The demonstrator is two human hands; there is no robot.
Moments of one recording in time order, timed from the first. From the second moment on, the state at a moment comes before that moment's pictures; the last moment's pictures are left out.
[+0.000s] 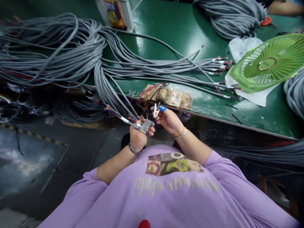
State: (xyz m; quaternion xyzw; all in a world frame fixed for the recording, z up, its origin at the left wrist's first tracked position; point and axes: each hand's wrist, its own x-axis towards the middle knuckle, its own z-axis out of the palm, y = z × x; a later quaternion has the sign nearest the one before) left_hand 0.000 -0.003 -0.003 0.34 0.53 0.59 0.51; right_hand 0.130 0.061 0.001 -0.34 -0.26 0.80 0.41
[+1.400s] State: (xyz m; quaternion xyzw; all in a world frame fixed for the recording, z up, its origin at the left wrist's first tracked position) left_hand -0.029 -0.006 -0.029 0.36 0.57 0.57 0.46; right_hand 0.172 0.035 -0.056 -0.38 -0.16 0.82 0.39
